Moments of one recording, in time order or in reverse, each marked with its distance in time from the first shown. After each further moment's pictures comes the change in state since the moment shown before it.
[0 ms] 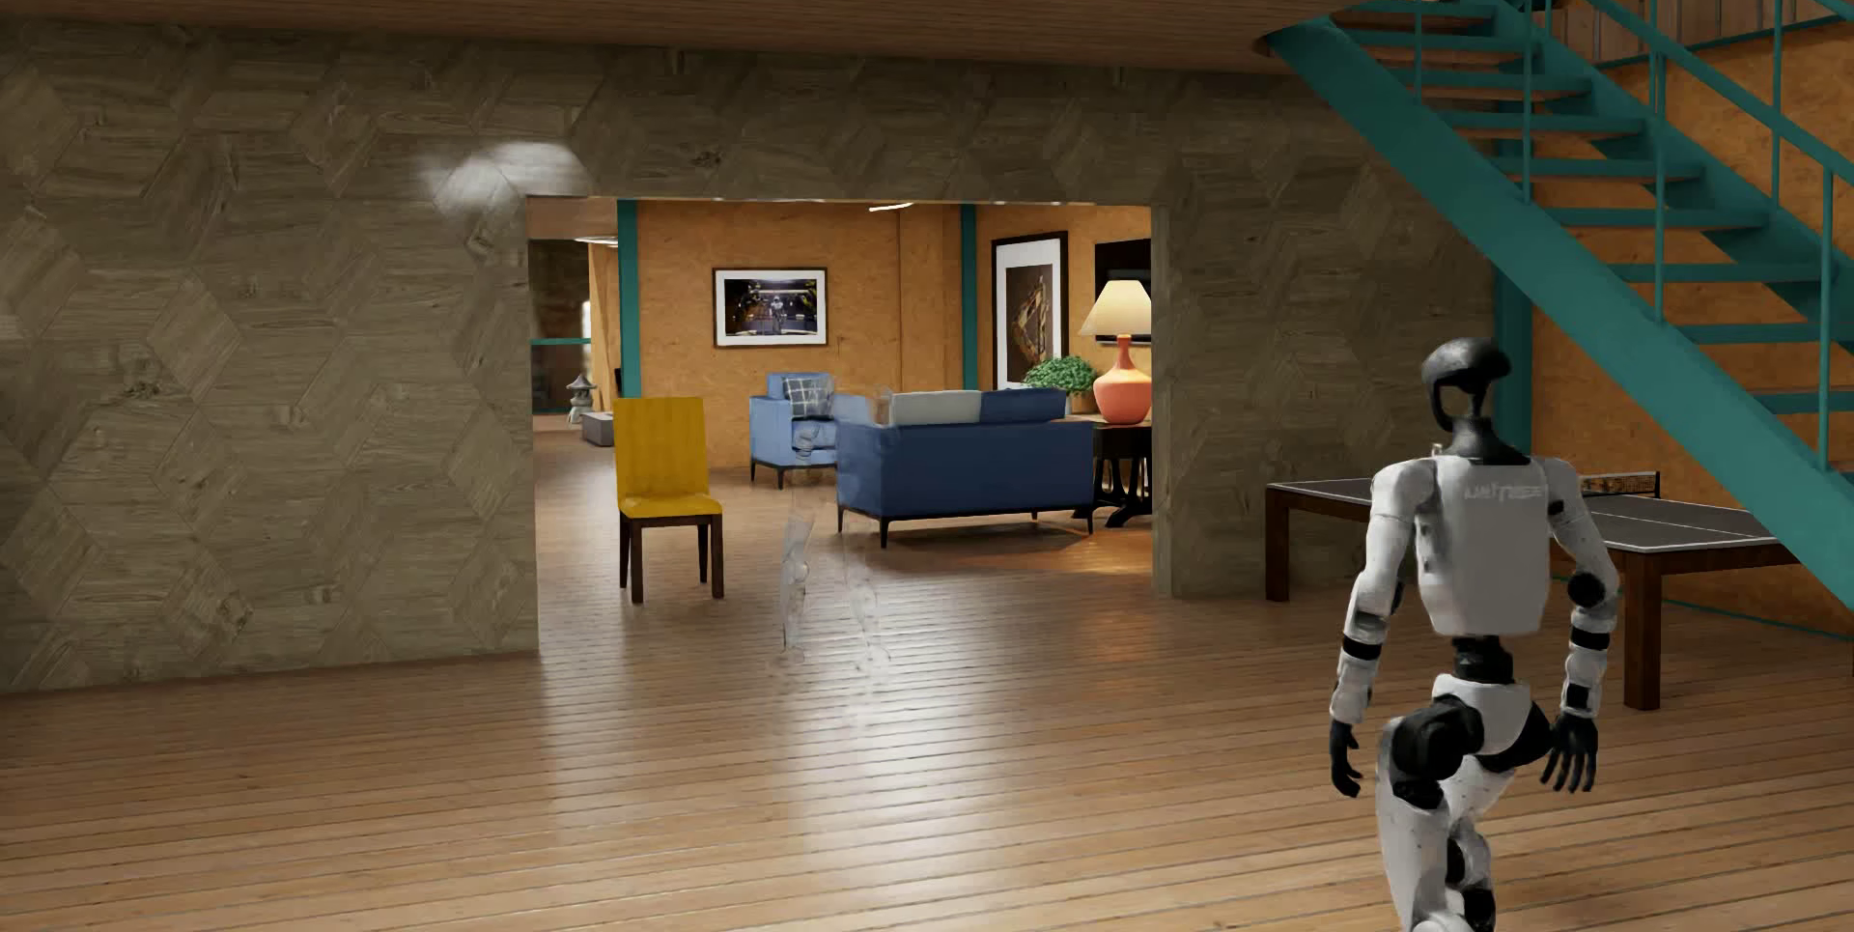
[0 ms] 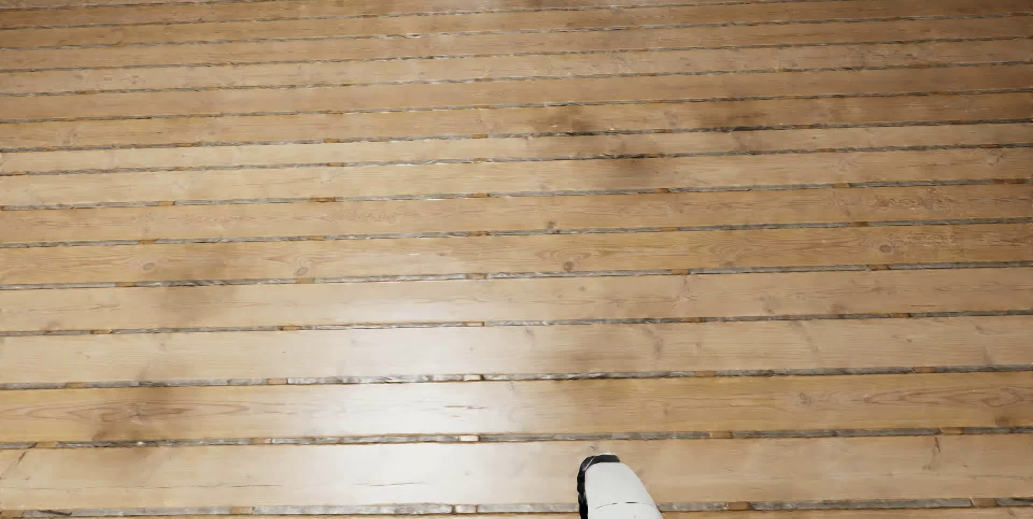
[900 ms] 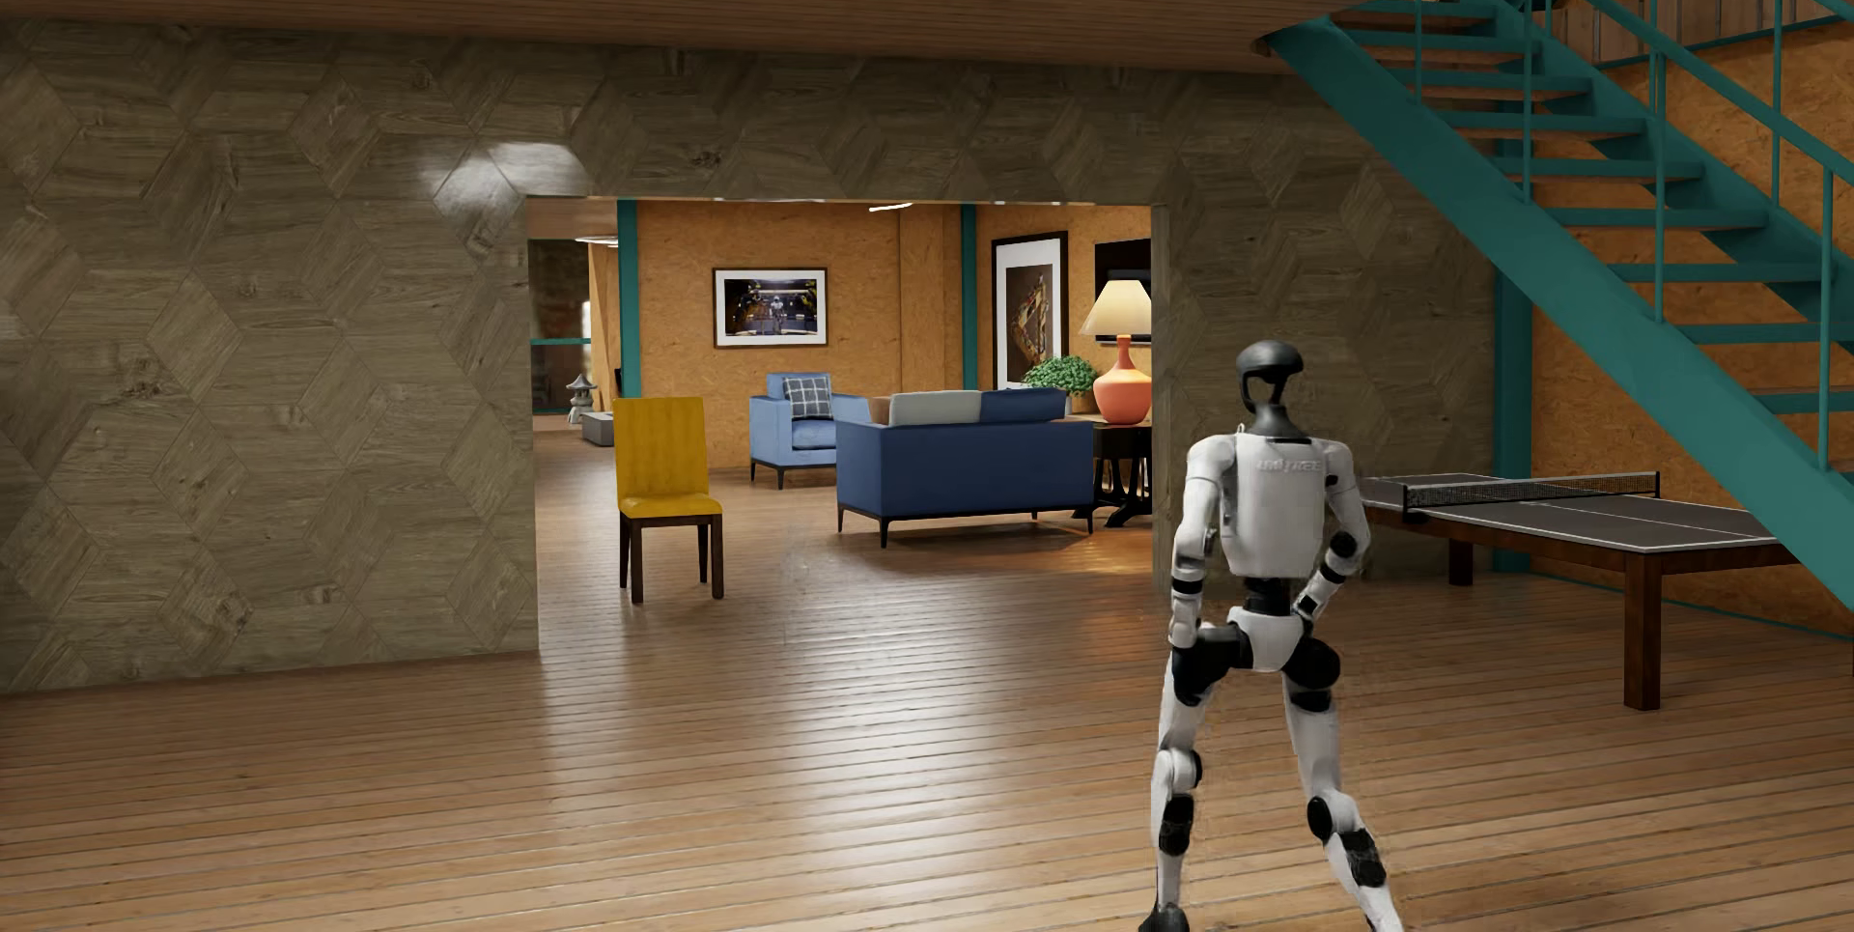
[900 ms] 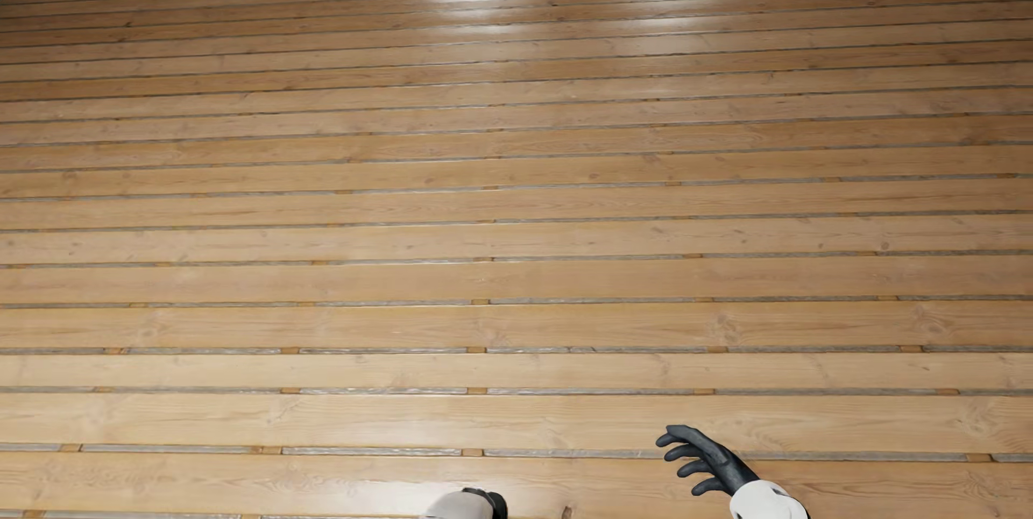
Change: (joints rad) body -0.606 0.784 0.302 -0.020 0.029 0.012 0.000 0.000 -0.016 0.013 0.070 0.136 -0.198 0.664 -0.075 -0.031 -0.044 0.000 0.000 -0.098 -0.094 -0.069 -0.263 0.000 0.000 0.000 0.000 0.000 0.000
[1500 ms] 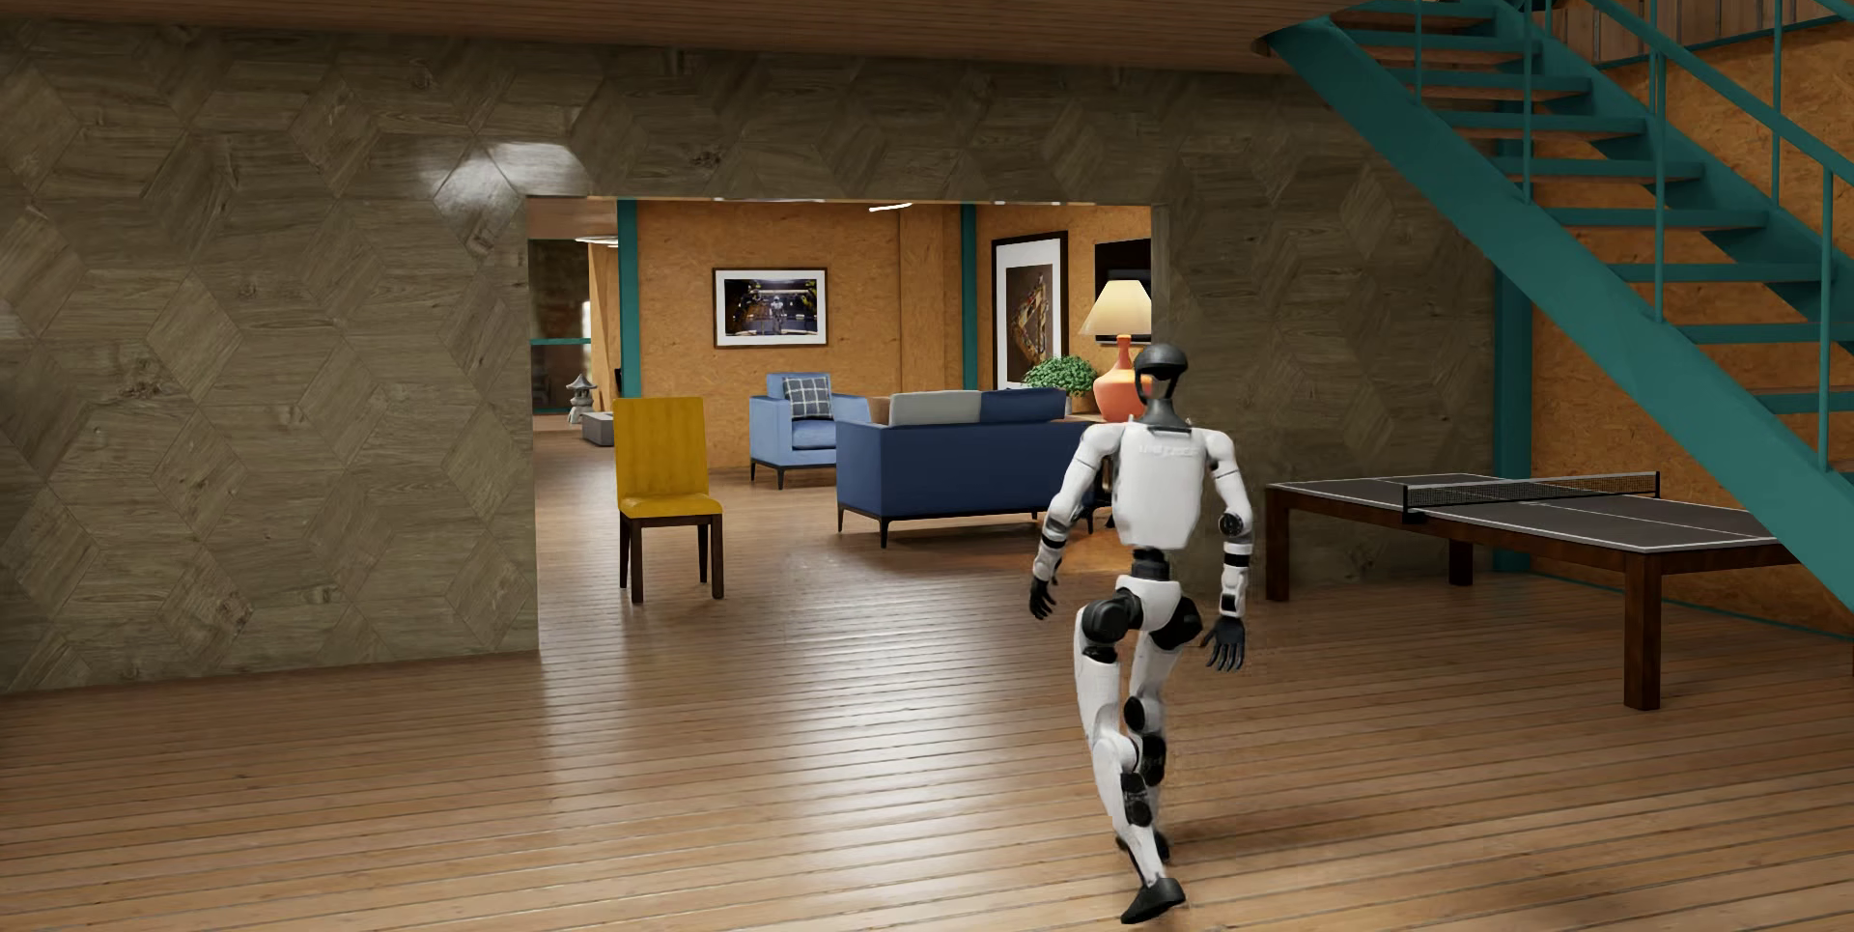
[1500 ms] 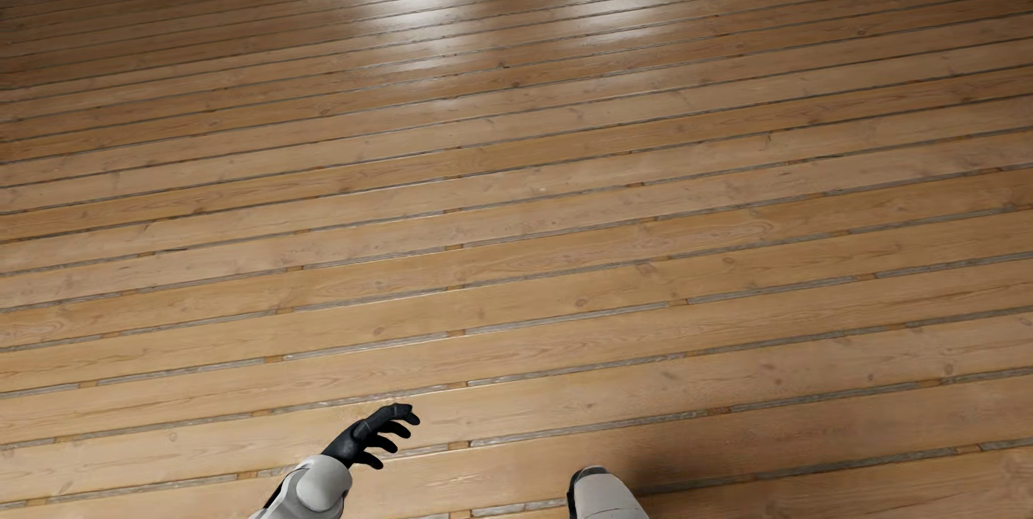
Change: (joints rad) body 0.708 -0.796 -0.390 0.038 -0.016 0.009 0.000 0.000 -0.055 -0.012 -0.104 -0.330 0.177 -0.478 0.119 0.035 0.039 0.000 0.000 0.206 0.280 -0.060 0.394 0.000 0.000 0.000 0.000 0.000 0.000
